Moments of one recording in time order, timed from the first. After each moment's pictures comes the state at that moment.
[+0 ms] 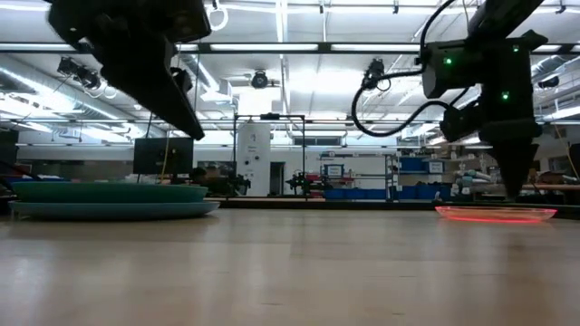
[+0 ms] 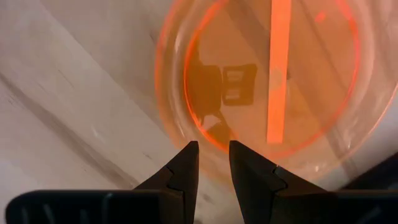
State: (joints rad) left arm -0.41 1.45 0.83 -0.26 -0.34 -0.40; right arm -0.13 1.28 0.67 -0.97 0.11 0.54
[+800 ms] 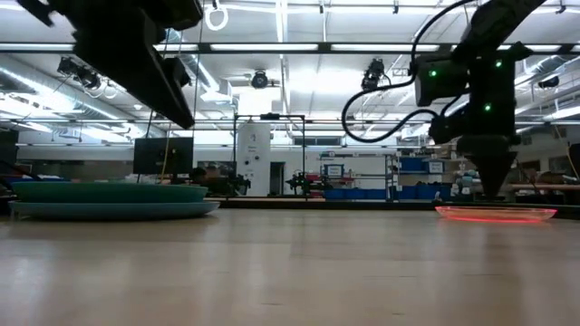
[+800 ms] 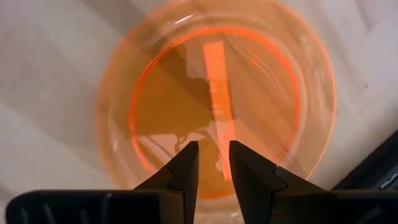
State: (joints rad) left arm -0.42 1.43 0.83 -0.26 -0.26 -0.38; right arm -0.26 1.29 0.67 -0.92 0.21 0.48
